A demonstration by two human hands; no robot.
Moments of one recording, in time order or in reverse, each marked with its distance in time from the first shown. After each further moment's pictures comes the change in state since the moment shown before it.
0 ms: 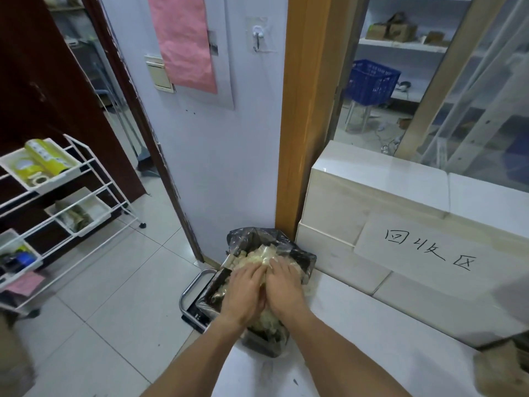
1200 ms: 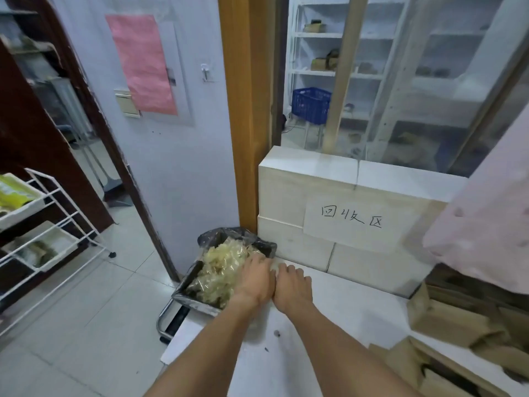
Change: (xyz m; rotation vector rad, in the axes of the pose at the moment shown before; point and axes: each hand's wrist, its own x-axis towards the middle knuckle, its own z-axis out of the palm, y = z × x) left_hand -0.037 0.130 -0.013 -0.005 -0.129 -0.013; right_hand -0.140 0.046 -0.045 0.121 -0.002 0.394
